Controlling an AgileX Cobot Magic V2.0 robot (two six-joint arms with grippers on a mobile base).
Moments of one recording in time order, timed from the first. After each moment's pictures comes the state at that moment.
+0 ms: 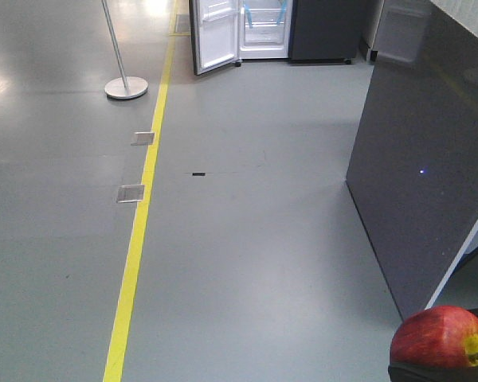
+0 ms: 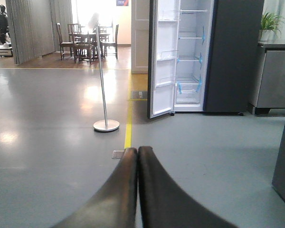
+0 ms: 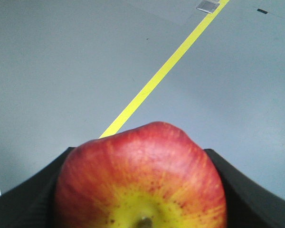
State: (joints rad) left arm 0.06 -0.01 0.02 -0.04 0.07 -0.06; right arm 0.42 0.62 -0.70 0.38 0.94 -0.31
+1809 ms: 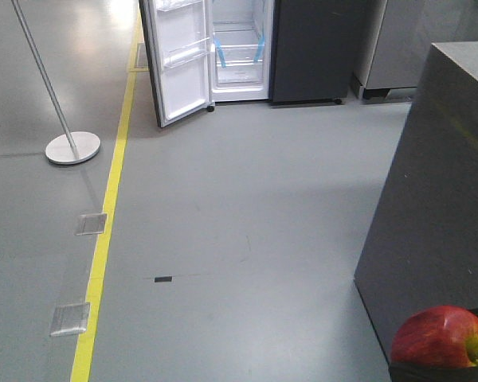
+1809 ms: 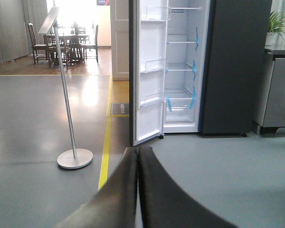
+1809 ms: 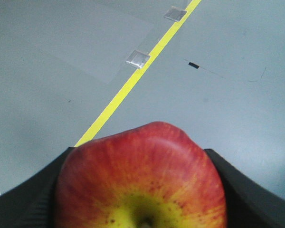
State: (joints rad) left arm 0.06 -0.01 0.02 -0.04 0.07 -0.06; right arm 0.42 0.62 -0.70 0.38 0.94 -0.31
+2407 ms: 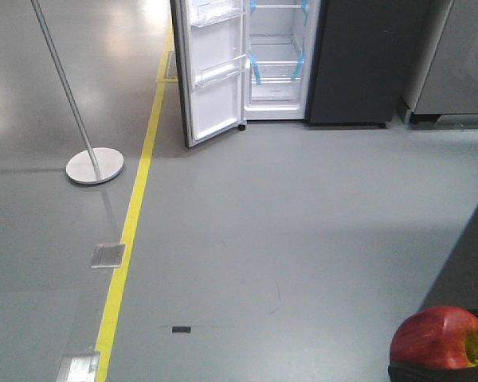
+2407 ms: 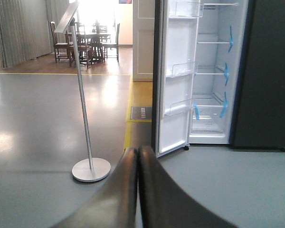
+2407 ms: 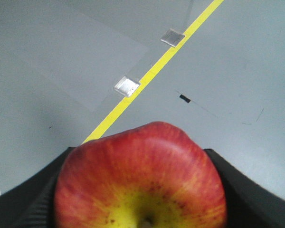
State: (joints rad) left arm 0.06 -0.01 0.02 -0.04 0.07 -0.06; right arm 0.42 0.62 -0.70 0.38 0.94 -0.31
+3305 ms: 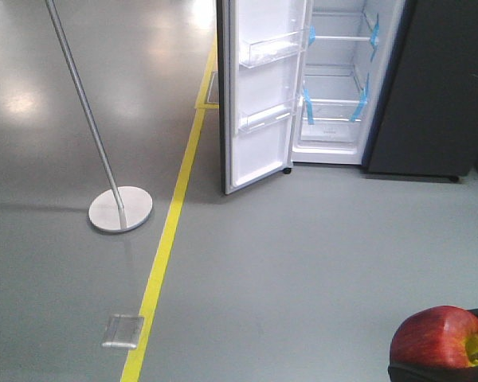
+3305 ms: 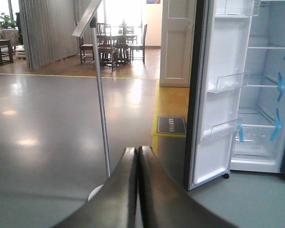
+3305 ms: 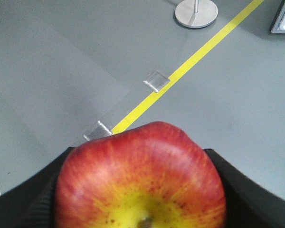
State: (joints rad) left arm 0.06 -0.01 0.02 -0.04 0.07 -0.06; right arm 0.42 0.62 -0.70 0.38 0.94 -0.31
